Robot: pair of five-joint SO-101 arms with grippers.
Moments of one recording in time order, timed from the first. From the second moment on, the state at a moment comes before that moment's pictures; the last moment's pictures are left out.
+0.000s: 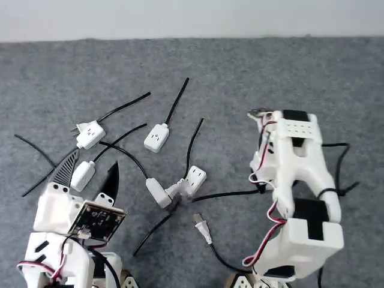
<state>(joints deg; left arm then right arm) -7.4 -103.4 60.0 69.0 -30.5 4.3 9.3 15.1 85.8 23.4</state>
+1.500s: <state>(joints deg) -7.4 -103.4 60.0 71.7 -30.5 -7.7 9.9 24.4 58.1 25.6</state>
